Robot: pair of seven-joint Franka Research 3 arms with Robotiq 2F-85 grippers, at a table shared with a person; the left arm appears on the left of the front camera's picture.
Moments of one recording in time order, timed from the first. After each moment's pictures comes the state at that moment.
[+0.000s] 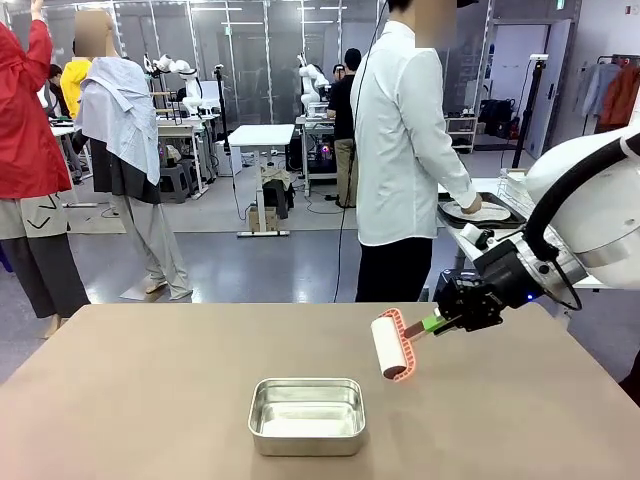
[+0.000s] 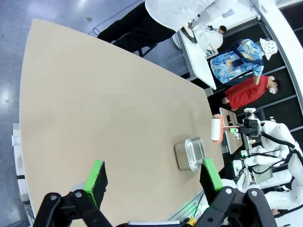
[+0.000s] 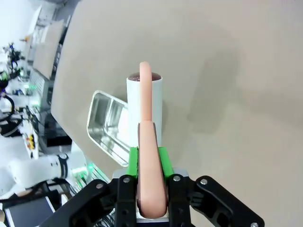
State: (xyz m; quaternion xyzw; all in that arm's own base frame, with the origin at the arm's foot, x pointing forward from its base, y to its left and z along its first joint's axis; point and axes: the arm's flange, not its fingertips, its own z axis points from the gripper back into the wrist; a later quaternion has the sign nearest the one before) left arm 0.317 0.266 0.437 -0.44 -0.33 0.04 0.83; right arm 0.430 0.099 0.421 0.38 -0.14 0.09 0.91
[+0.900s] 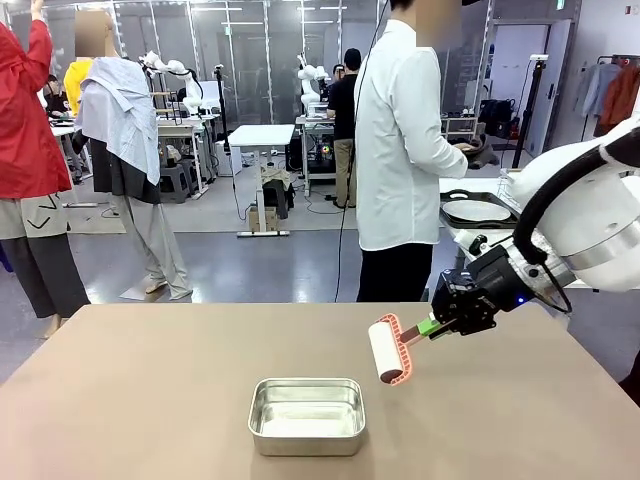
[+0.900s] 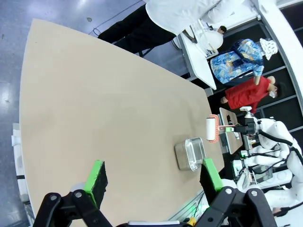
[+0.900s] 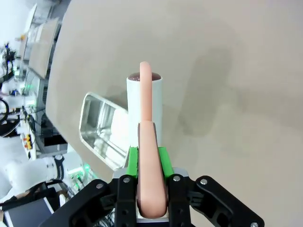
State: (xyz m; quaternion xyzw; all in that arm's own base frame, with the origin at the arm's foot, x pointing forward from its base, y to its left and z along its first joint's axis) left arm 0.317 0.267 0.437 -0.44 -0.33 0.04 0.83; right arm 0.445 0.109 0.404 0.36 -0.12 0.09 0.92
